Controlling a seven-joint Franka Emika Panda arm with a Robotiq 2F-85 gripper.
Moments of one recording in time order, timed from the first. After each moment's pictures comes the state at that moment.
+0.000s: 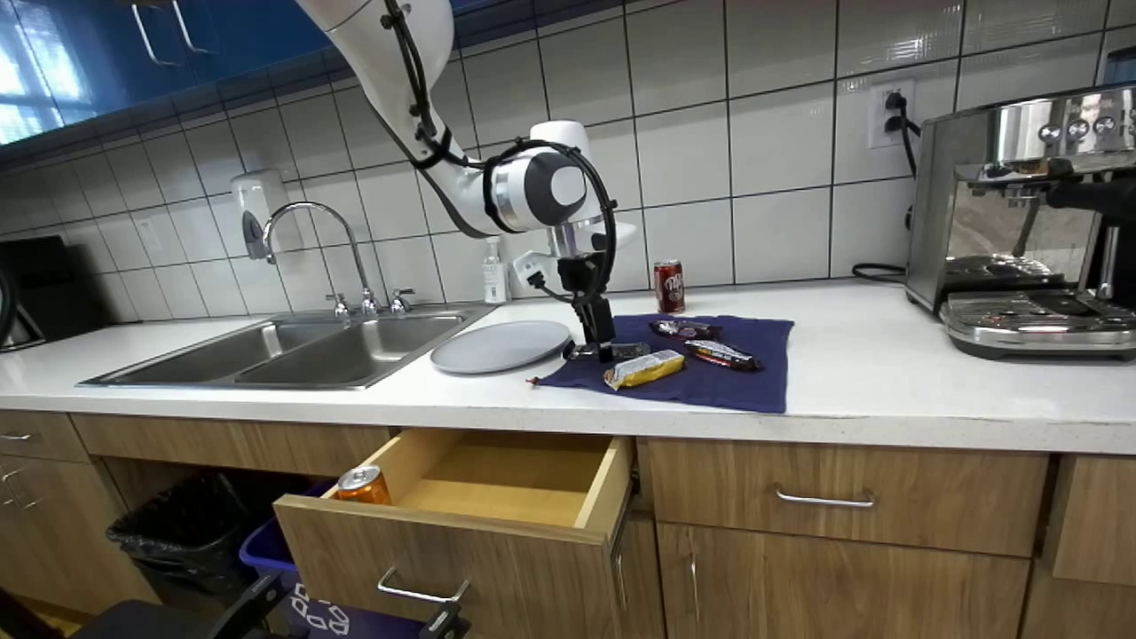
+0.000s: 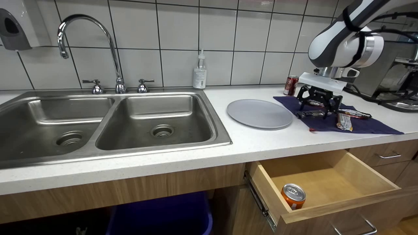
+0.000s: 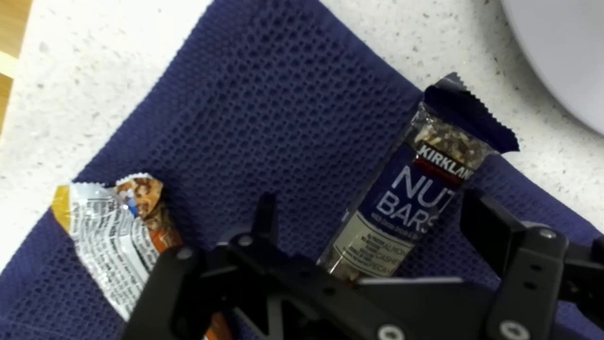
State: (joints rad) arm -0.01 0.65 -0.20 -1.76 0.13 2.47 0.73
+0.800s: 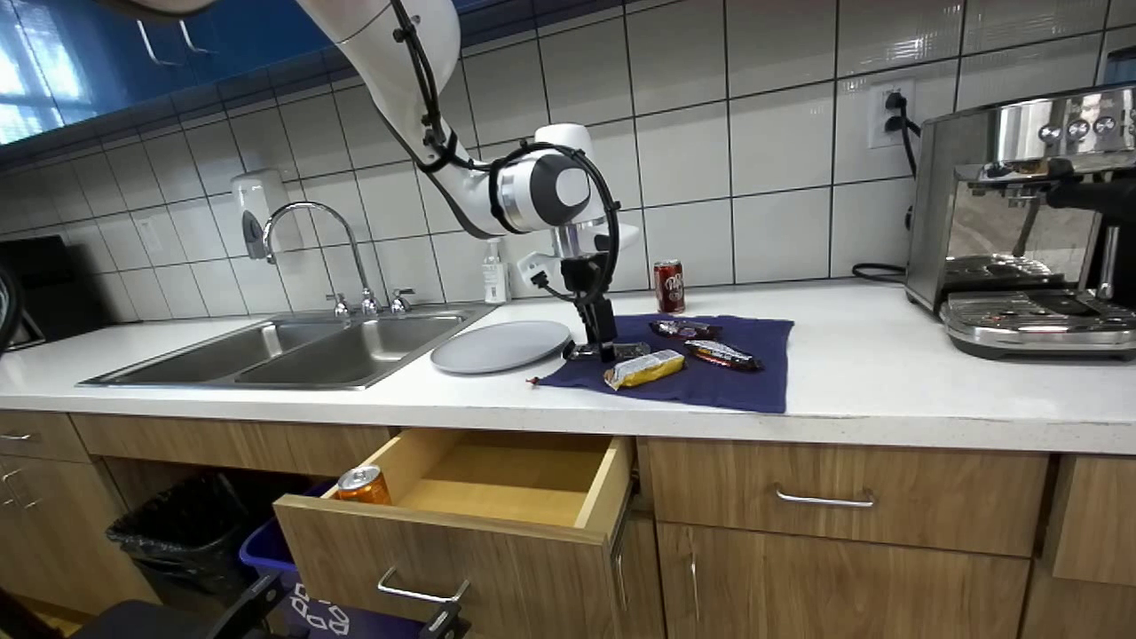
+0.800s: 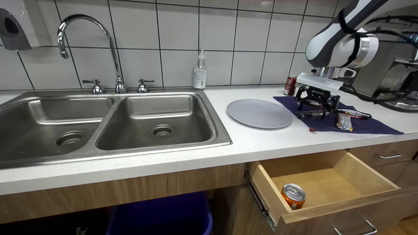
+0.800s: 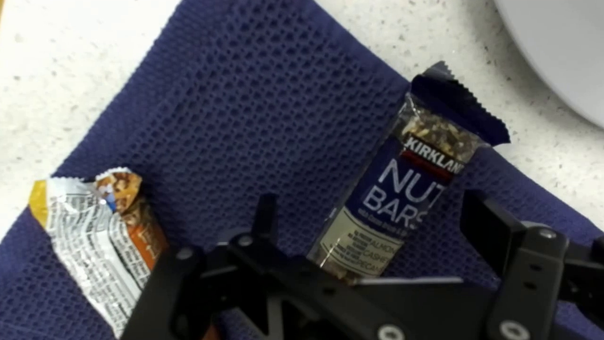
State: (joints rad) arm -0.01 0.68 -0.20 -1.70 0.13 2.44 0.74
